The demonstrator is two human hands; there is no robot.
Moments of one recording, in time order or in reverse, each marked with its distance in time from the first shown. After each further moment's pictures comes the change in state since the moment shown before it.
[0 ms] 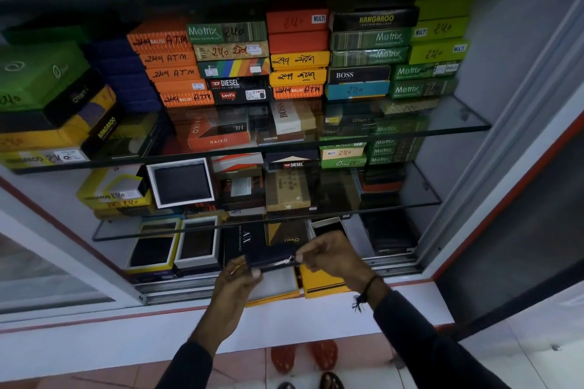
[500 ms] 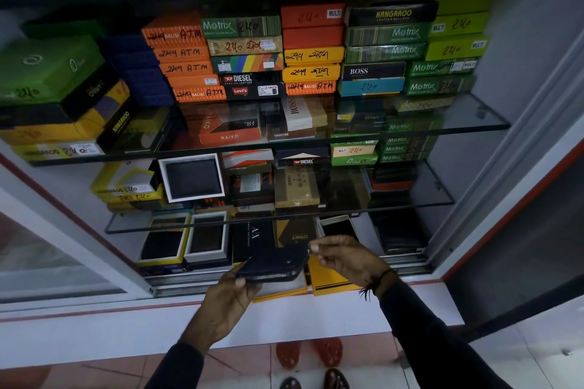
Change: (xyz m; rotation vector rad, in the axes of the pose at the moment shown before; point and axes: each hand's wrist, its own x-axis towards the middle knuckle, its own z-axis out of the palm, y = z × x) left_hand -0.024 0.020 -0.019 -0.234 -0.247 -0.098; right_hand 0.026 0.038 -0.014 0.456 -0.231 0.216
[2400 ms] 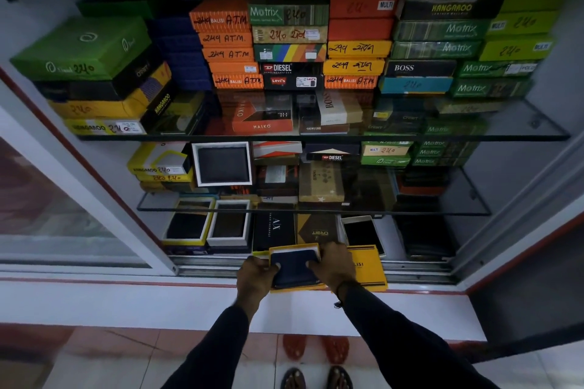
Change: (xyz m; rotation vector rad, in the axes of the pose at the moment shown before) left_hand 0.036 -0.023 0.001 1.100 0.764 -0.010; right_hand 0.050 0.047 0.070 -1.135 0.518 -0.059
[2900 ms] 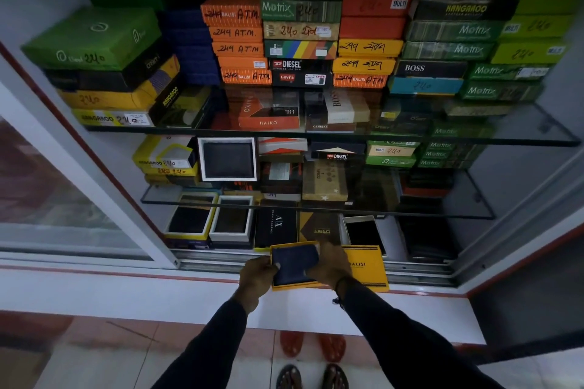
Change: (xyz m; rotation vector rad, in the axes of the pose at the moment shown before) left_hand 0.009 -0.014 0.001 0.019 -0.150 -0.030; right_hand -0.001 -0.009 0.002 0.029 -0.134 0.018
